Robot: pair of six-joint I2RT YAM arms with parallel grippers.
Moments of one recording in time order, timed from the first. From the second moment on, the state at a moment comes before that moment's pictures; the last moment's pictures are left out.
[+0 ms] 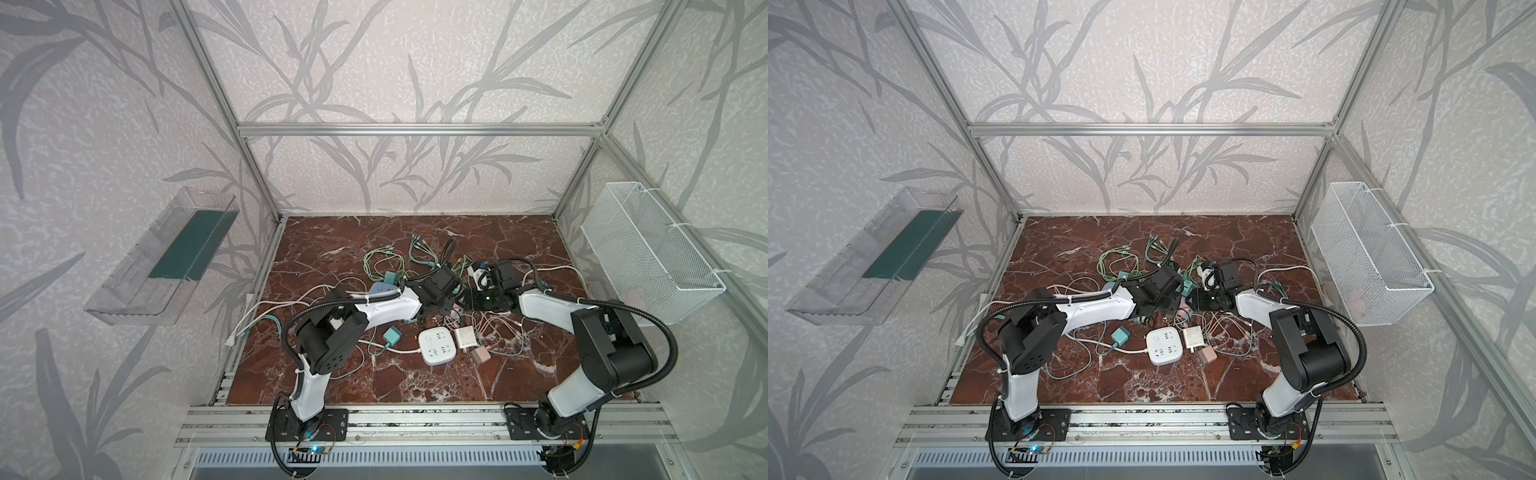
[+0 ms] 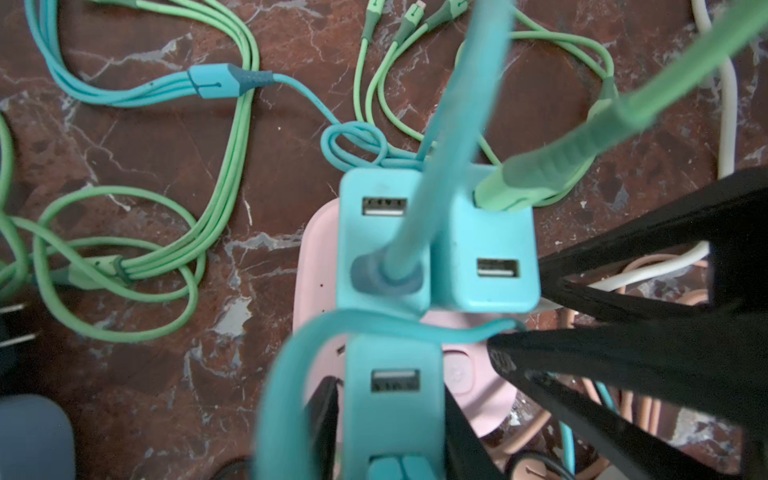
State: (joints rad) left arm -0.88 1.98 1.34 -0.30 -0.20 -0.42; right arm 0.29 1.63 0.79 -0.12 -0.43 0.30
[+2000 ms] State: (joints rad) left arm -0.87 2.03 1.42 -0.28 -0.20 -0.33; right arm 0.32 1.77 1.03 -0.36 -0.31 0.23
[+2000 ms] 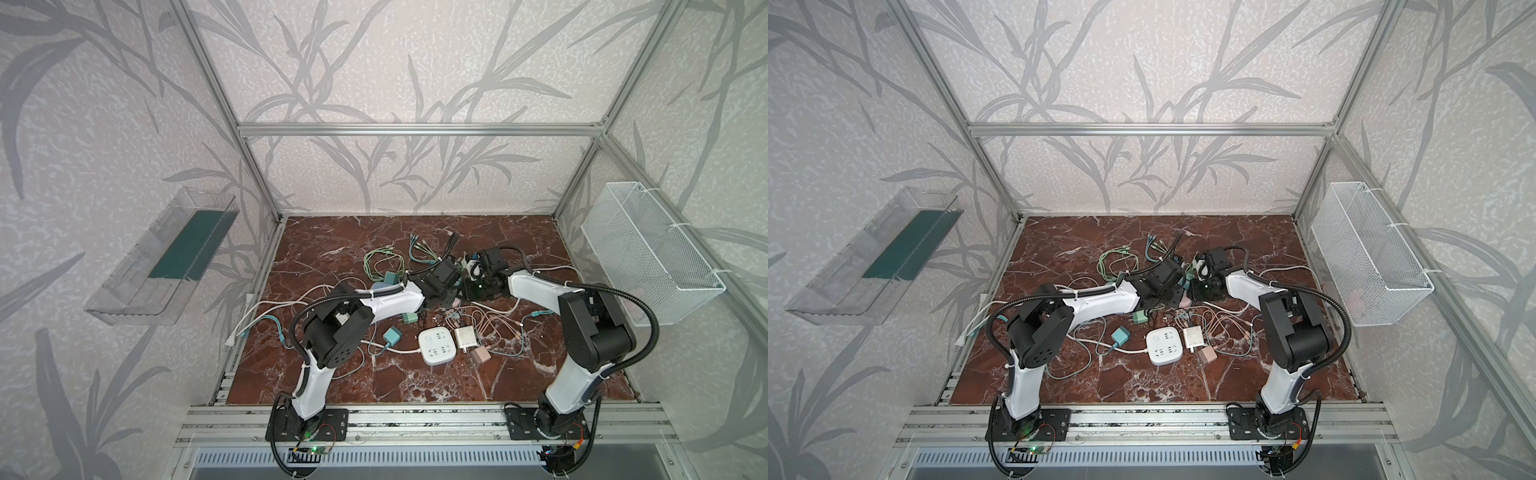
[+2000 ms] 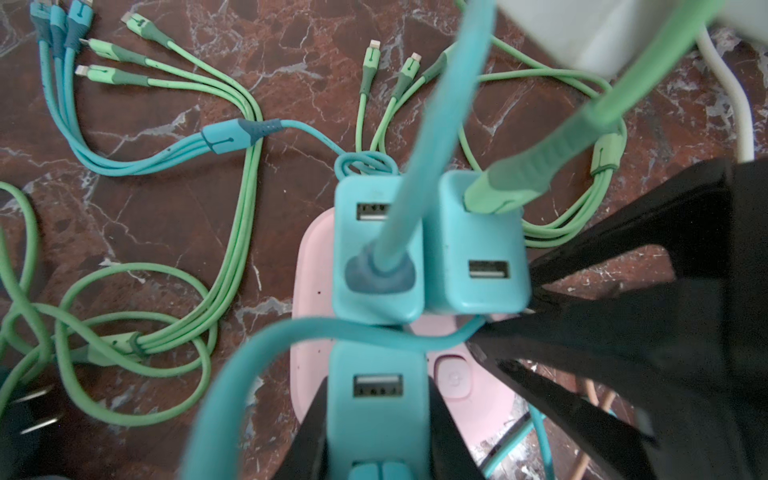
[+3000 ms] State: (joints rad) left arm -0.88 2.05 1.47 -0.34 -0.23 -0.26; right arm 0.33 1.79 1.07 -0.41 -0.30 0.21
